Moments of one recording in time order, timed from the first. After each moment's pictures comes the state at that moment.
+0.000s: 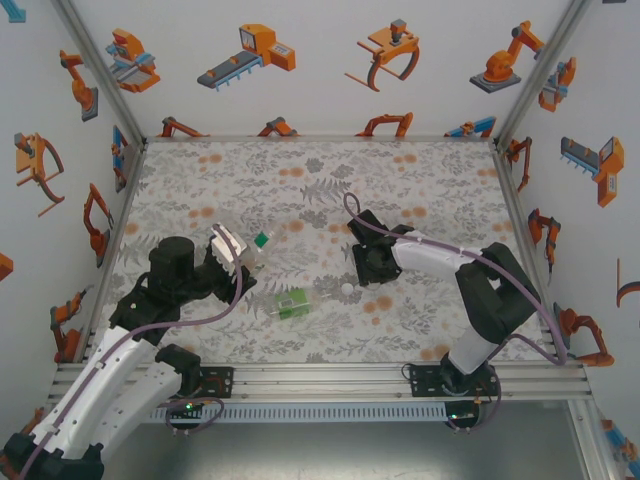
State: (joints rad) left arm -0.49 0.63 0.65 -0.52 0.32 0.29; right arm 0.66 1.66 0.96 -0.58 0.12 0.42
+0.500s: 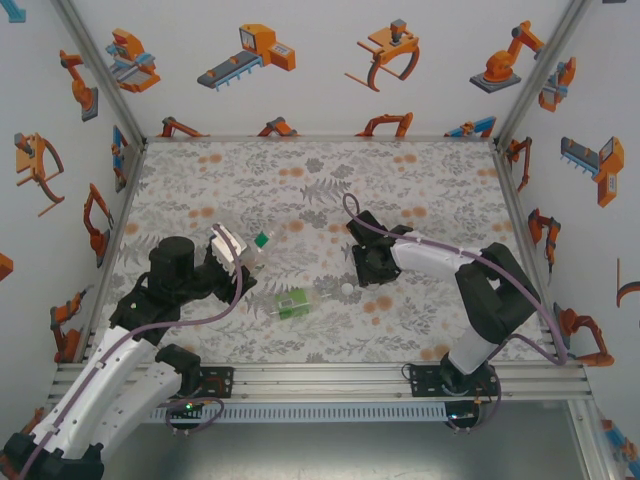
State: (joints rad) left arm -0.49 0.64 0.65 -0.52 0.33 0.29; right arm 0.67 1.66 0.96 -0.58 0.12 0.43
